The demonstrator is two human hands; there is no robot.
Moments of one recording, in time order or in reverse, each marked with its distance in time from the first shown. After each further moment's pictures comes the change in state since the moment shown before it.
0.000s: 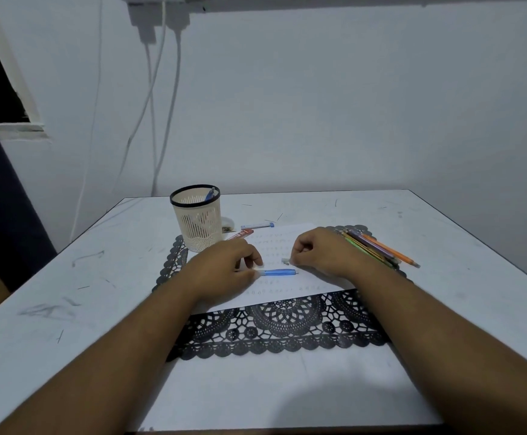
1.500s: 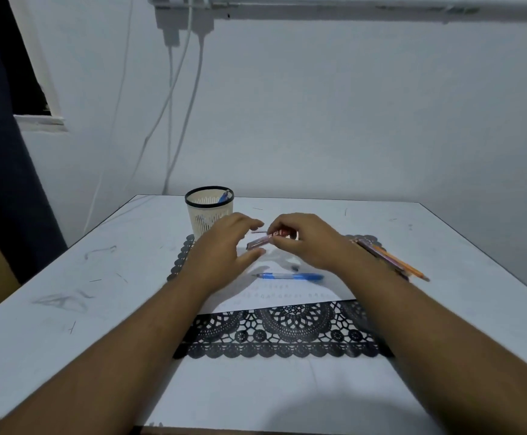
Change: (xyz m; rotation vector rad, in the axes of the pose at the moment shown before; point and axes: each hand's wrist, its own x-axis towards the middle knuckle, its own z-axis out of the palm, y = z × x) left_hand 0.011 -0.020 -0.006 0.060 0.388 0.132; right_hand 0.023 -0.046 0.002 -0.086 0.074 -0.408
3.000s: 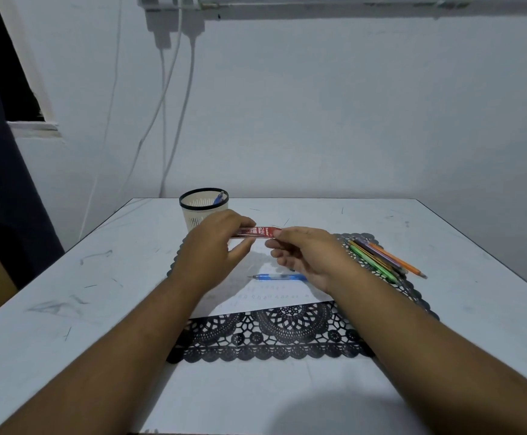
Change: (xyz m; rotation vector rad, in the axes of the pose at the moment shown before) left_hand 0.002 0.013 -0.013 0.041 0.125 0.059; right_hand -0.027 -0.023 0.013 1.239 0.186 0.569
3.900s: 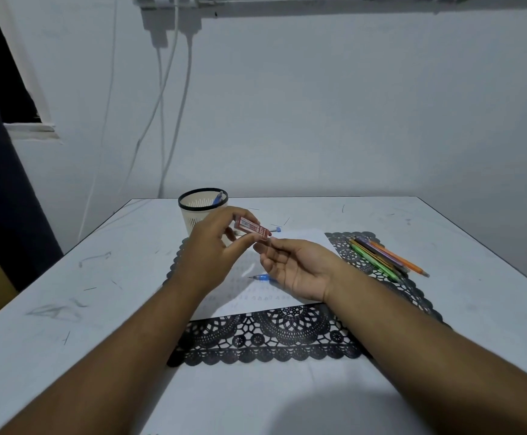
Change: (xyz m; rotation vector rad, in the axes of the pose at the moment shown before) left_hand 0.000 0.009 -0.003 -0.420 0.084 -0.089; right_hand 0.000 0.010 0.012 0.394 -0.143 0.379
